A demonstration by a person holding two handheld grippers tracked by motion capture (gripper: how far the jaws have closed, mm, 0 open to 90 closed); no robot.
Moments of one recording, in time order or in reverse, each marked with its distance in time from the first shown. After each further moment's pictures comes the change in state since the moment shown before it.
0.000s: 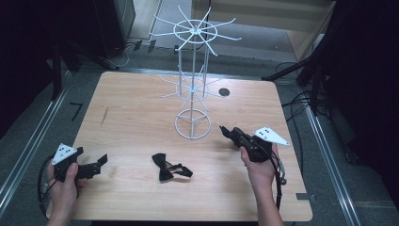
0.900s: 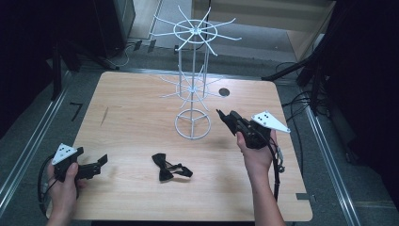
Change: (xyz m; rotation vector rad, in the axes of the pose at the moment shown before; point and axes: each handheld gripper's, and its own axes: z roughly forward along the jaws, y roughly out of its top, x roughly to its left) left arm 0.001 0.000 0.000 0.006 -0.009 0.001; right arm 0.017 0.051 0.006 -0.094 0.013 -0.021
